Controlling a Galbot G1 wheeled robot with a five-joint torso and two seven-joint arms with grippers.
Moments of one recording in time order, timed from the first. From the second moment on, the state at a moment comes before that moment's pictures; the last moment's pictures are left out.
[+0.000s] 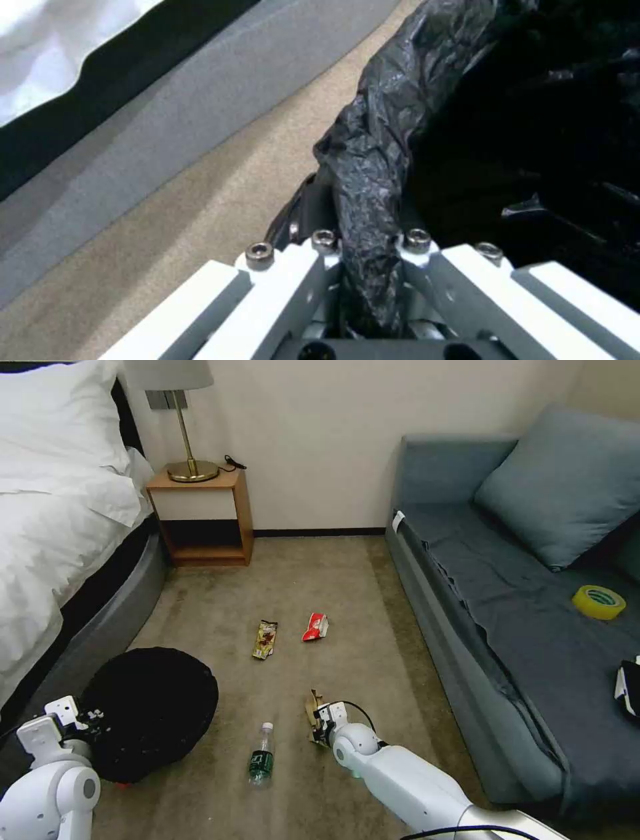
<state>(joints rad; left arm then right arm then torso) 1.44 -1.40 -0.99 -2.09 -0.44 0.74 -0.32 -0.69 1.34 -0.47 1.07 0.83 -0.43 0.31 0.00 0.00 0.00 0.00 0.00</state>
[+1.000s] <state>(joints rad) 1.45 -1.43 -0.95 -2.11 -0.43 0.73 -0.31 -0.48 1.30 -0.55 1.82 1.22 -0.41 0.55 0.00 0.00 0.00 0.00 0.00</state>
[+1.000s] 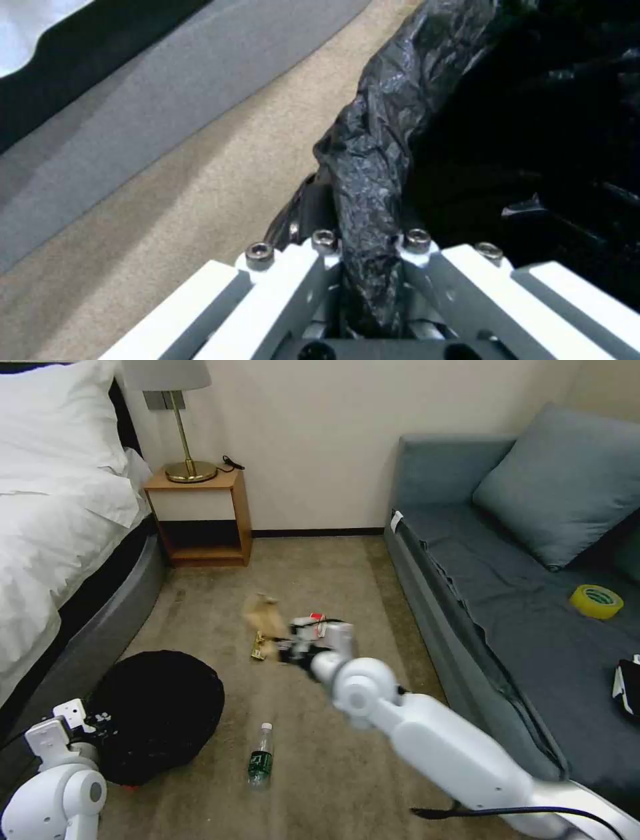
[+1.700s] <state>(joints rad) 1.45 -1.46 -0.93 -2.12 -0.41 0.73 -0.31 -0.47 1.51 -0.82 1.59 1.14 -0.35 0.62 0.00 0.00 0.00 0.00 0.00</state>
